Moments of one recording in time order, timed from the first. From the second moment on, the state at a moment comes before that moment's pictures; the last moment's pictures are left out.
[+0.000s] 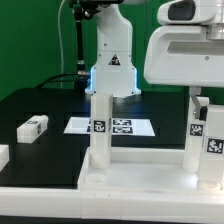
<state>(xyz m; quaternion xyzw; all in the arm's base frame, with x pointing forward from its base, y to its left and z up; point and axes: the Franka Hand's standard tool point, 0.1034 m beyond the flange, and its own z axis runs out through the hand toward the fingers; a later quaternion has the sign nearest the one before) 0.656 0.100 0.123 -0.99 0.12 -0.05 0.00</state>
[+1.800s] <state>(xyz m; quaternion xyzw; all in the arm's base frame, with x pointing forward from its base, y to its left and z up) 0.656 0.093 0.121 -0.77 0.64 -0.03 0.04</state>
